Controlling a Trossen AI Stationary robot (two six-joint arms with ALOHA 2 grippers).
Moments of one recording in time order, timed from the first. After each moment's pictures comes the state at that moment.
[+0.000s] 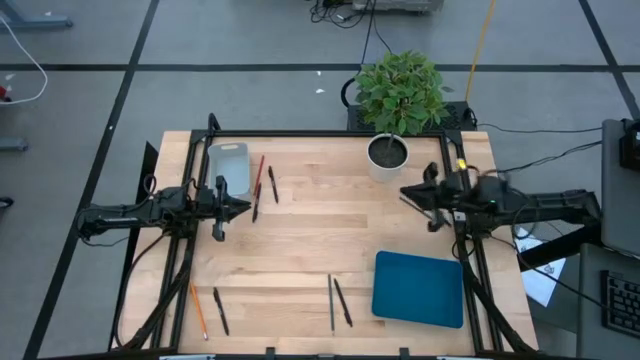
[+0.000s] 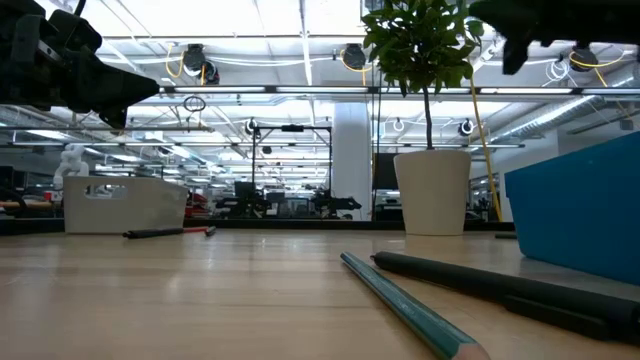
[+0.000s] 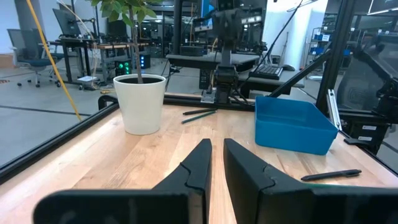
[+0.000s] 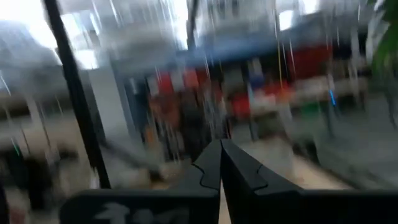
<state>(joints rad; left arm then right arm) 0.06 0.01 0.01 0.03 -0.01 -0.06 0.00 0.44 0.29 0.29 0.10 0.19</state>
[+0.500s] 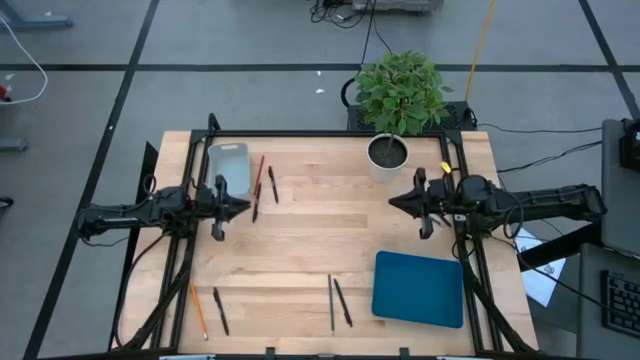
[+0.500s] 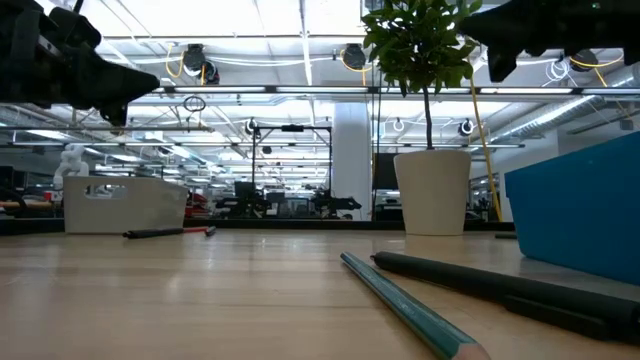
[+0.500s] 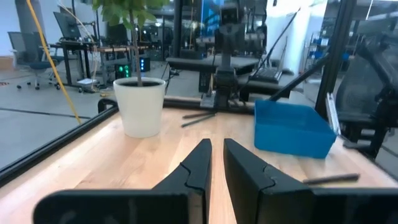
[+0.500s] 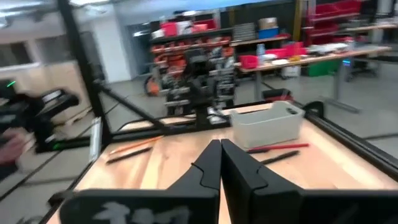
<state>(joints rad) 0.06 0.01 0.01 0.06 -0.01 -0.06 0.00 0.55 0.30 0.27 0.00 0.14</state>
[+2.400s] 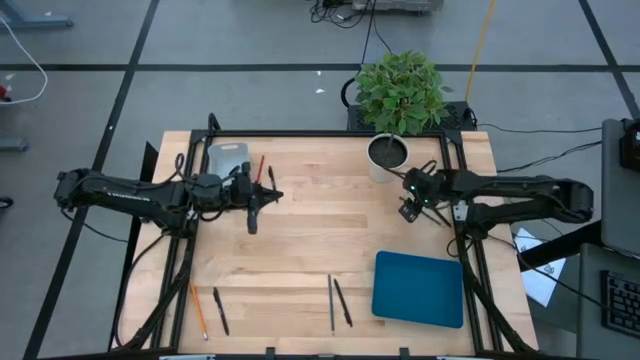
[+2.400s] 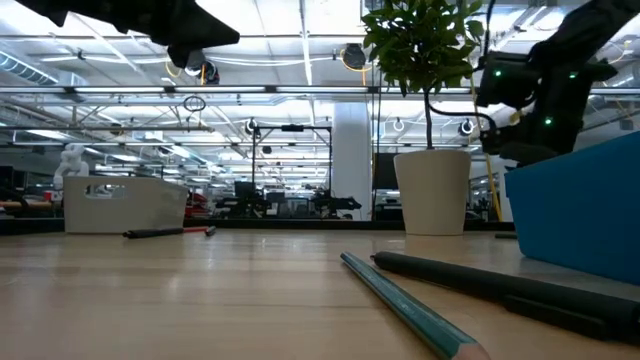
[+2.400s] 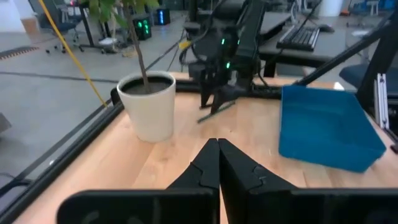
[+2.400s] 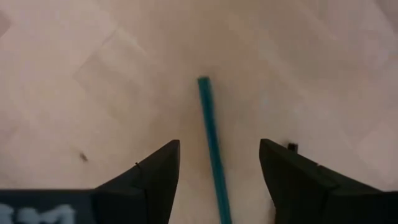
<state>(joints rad) -0.03 0.88 0.57 0.14 -0.20 -0.03 -0.37 1.09 0.49 -0.68 0.12 0.43</state>
